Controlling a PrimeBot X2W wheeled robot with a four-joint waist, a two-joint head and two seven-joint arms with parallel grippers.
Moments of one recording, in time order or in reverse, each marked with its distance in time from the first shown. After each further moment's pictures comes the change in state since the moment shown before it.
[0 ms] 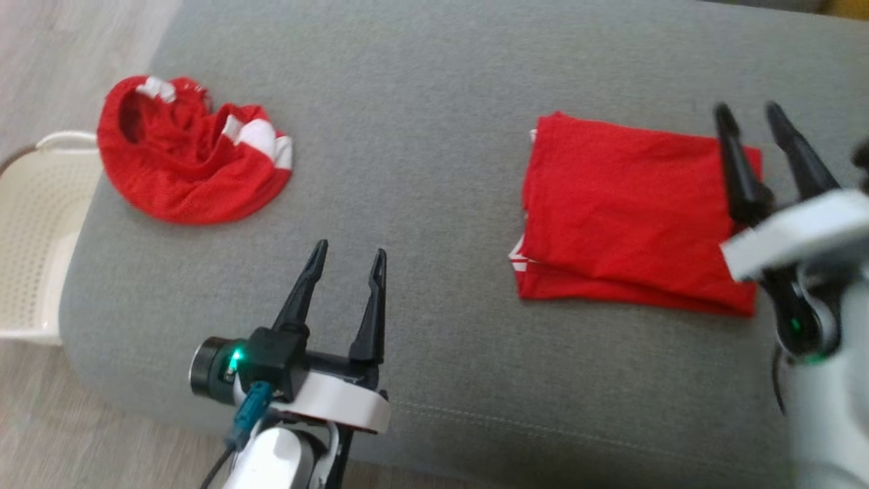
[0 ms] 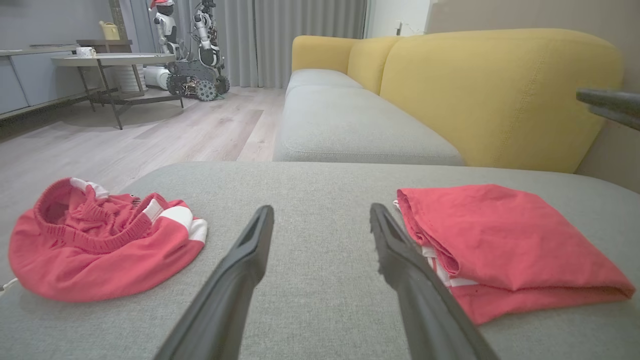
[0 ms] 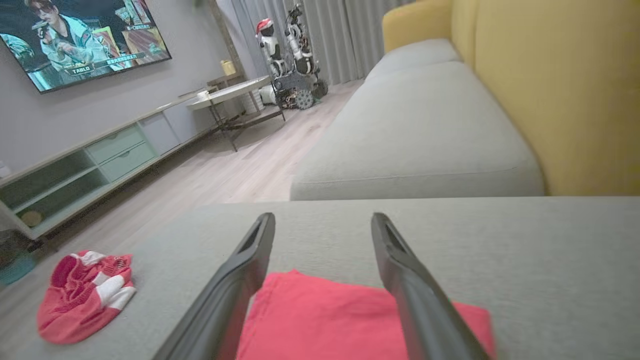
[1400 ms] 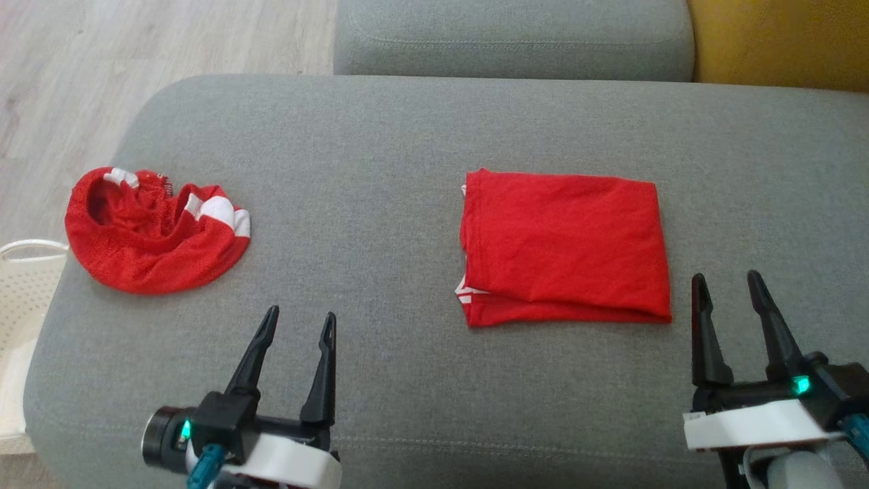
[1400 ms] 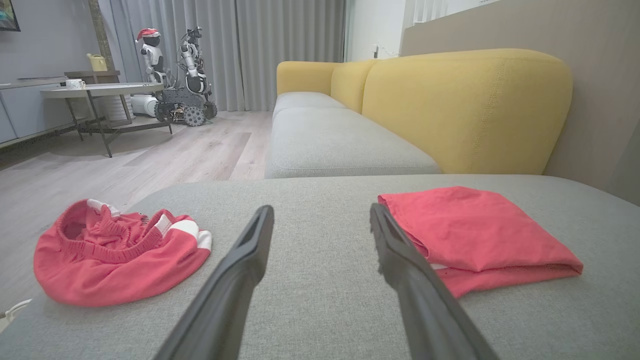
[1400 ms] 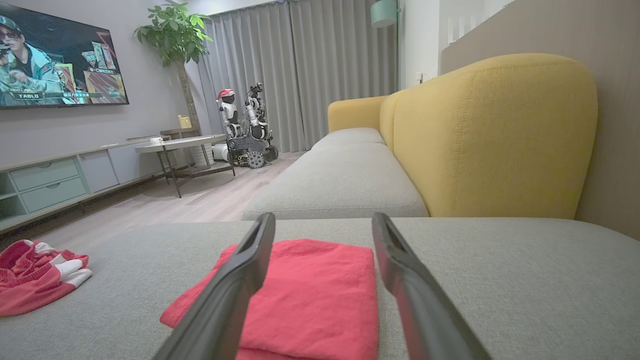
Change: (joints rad) left arm 0.200 0.000 0.169 -0.043 0.071 -0.097 0.000; right arm 0.432 0.097 -0.002 -0.019 -0.253 0.000 -0.519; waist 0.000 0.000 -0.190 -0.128
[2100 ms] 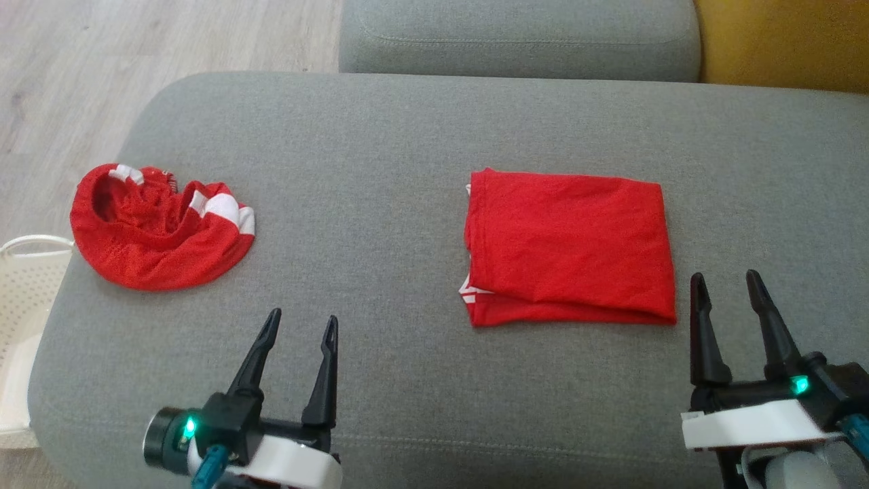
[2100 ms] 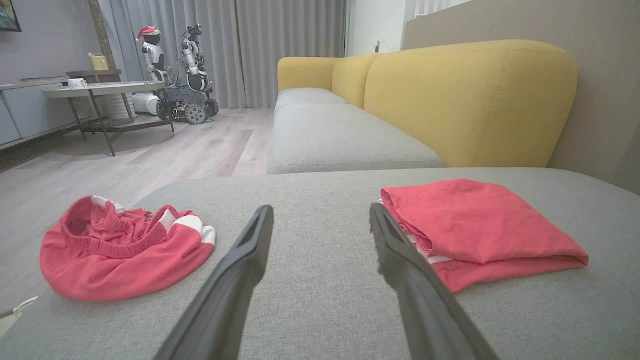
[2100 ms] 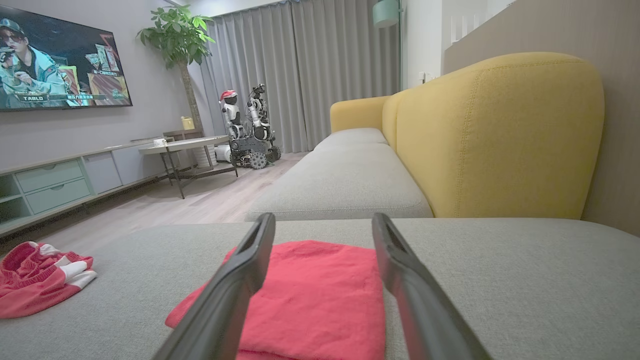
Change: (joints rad) left arm 0.000 0.000 0.000 0.012 0.016 0.000 0.000; right arm 0.000 0.011 -0.002 -0.005 -0.003 0.000 0.000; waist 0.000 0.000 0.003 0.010
